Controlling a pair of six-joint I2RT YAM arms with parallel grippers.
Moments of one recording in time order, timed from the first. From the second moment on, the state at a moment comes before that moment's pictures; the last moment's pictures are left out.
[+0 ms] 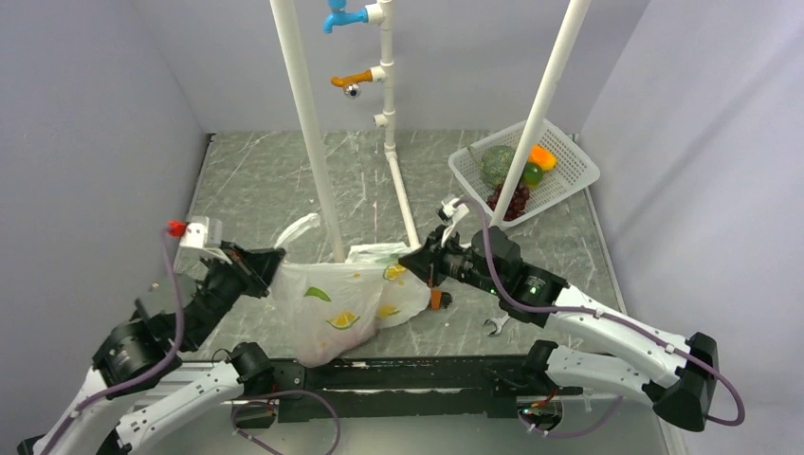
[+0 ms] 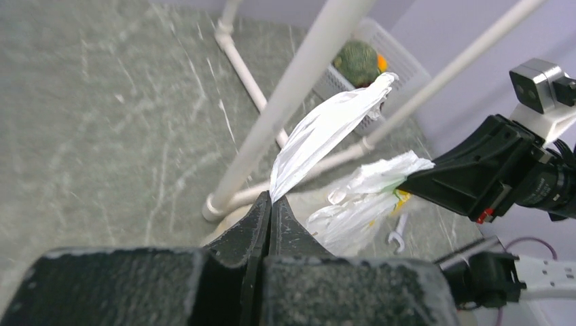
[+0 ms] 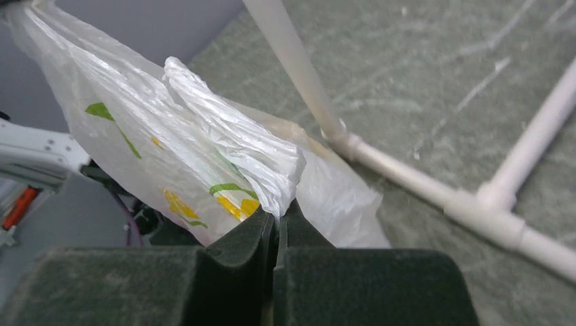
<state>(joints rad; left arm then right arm) -0.86 0.35 0.92 -0.71 -0.41 -0.55 0.95 0.90 0.73 -0.07 -0.05 0.41</state>
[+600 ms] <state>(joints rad) -0.86 0.27 0.74 -0.77 -0.36 -0.63 0.94 0.92 0.72 -0.17 -0.14 0.34</state>
